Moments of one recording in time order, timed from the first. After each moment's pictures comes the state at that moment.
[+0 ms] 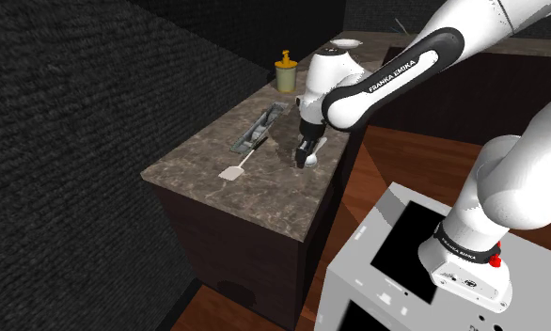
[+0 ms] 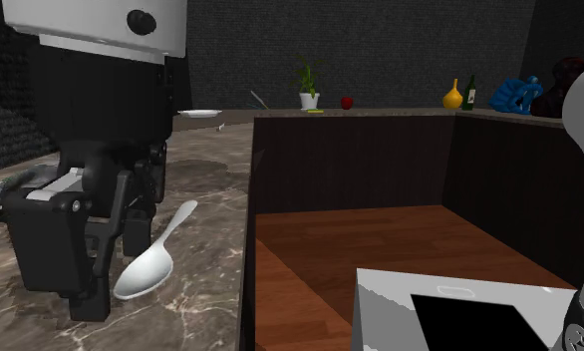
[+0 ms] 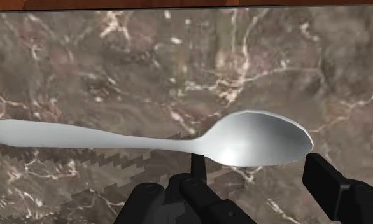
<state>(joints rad) 0.16 -0.22 0.04 -2.55 -0.03 2.49 -0.03</state>
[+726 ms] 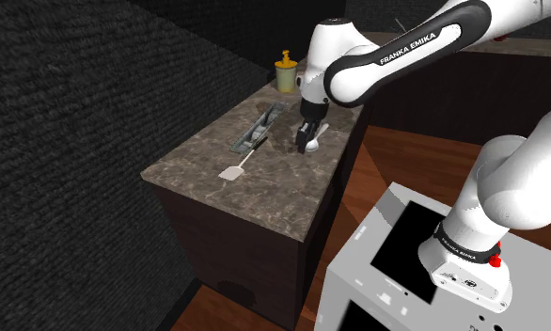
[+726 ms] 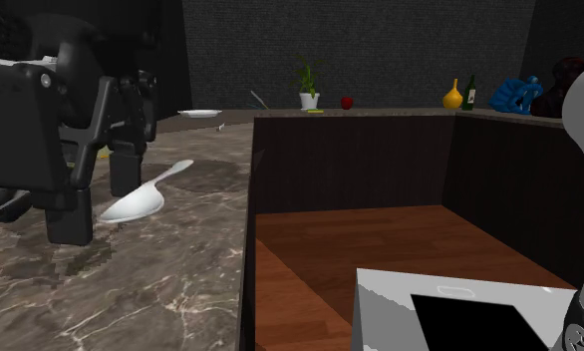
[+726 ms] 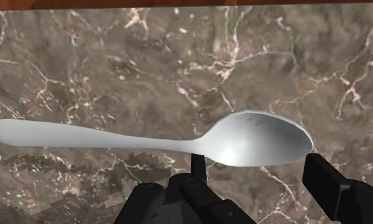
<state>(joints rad) 0.16 -0.31 0.04 -2.48 -0.02 2.32 -0.04</state>
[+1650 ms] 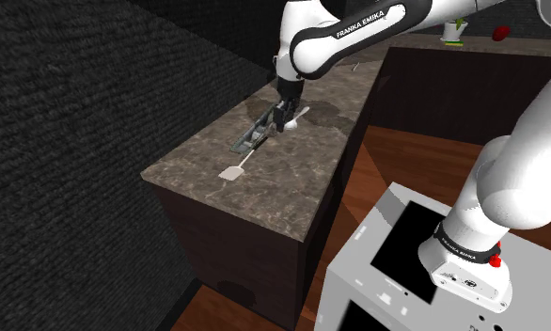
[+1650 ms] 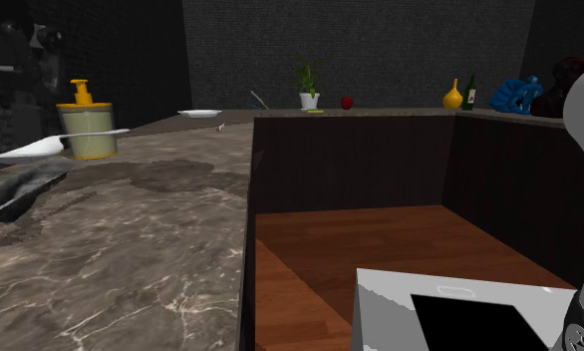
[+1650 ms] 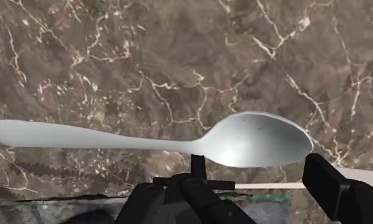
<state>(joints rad) 0.14 -0.08 0.02 -2.13 -0.02 2.21 -0.08</state>
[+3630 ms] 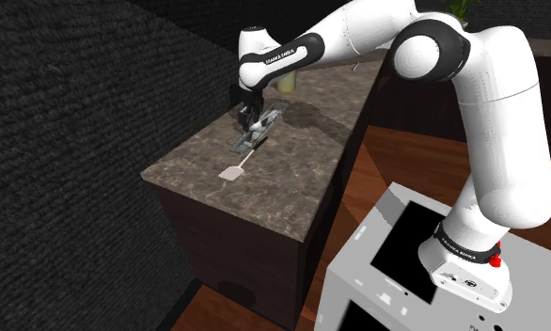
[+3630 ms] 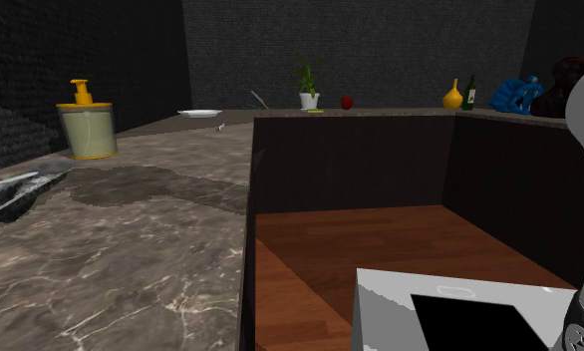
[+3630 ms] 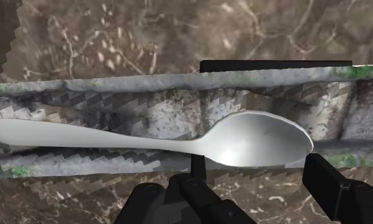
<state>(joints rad) 0.11 0.55 -0.01 -1.45 -0.01 2.15 -0.15</state>
